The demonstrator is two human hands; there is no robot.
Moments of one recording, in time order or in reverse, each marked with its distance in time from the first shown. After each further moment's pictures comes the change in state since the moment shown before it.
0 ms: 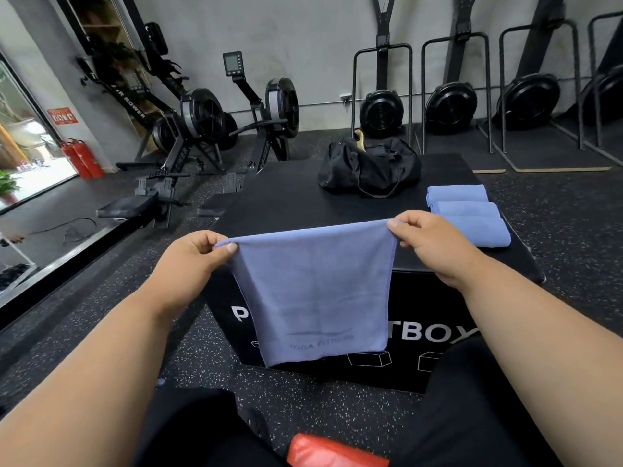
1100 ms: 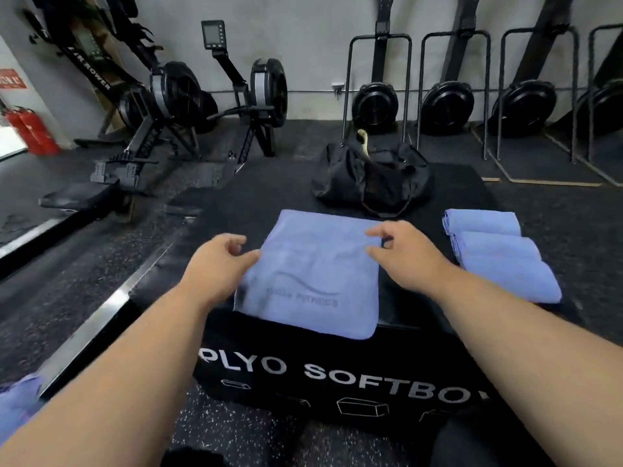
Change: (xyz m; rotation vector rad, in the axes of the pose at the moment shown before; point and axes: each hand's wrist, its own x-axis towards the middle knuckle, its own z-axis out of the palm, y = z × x) left_hand 0.194 -0.061 0.085 0.264 0.020 -0.172; right_hand 0.177 0.040 0.047 -0.485 -0.026 0.017
